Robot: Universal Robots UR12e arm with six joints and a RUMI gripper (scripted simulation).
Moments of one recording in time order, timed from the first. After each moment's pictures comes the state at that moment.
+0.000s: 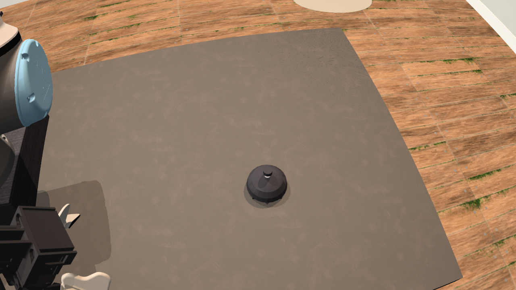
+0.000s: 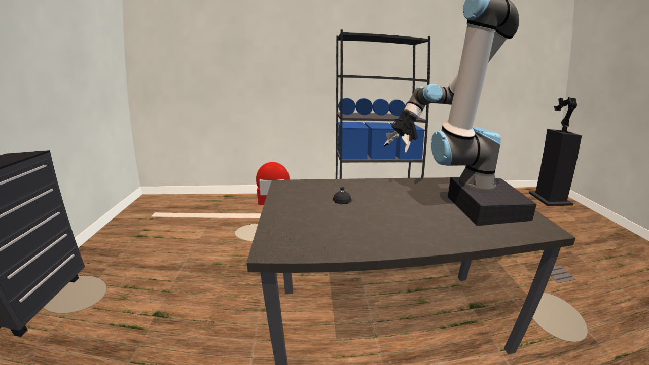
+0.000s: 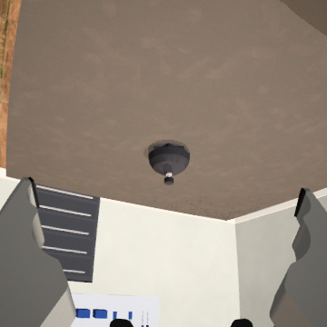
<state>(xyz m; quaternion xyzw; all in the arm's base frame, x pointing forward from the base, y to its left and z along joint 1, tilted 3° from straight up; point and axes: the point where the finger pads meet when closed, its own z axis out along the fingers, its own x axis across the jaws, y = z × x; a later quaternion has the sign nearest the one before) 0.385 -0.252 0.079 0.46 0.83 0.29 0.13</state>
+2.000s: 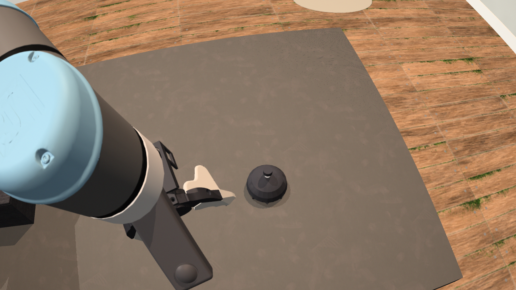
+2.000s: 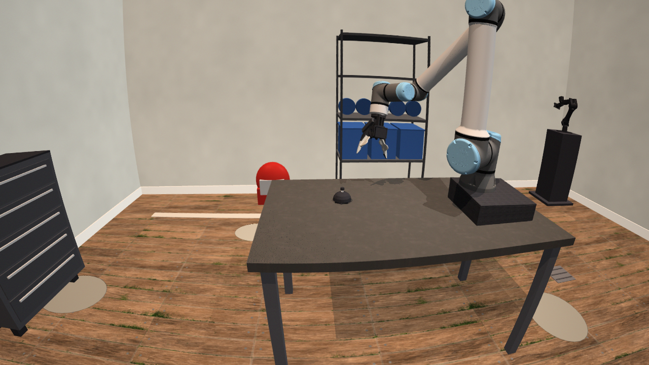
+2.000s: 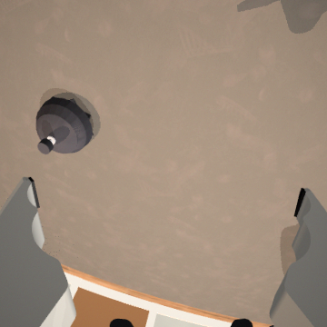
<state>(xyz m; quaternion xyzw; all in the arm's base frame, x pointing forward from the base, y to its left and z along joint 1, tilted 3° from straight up) 0.511 -0.188 0.055 -0.14 0.98 0.15 0.07</state>
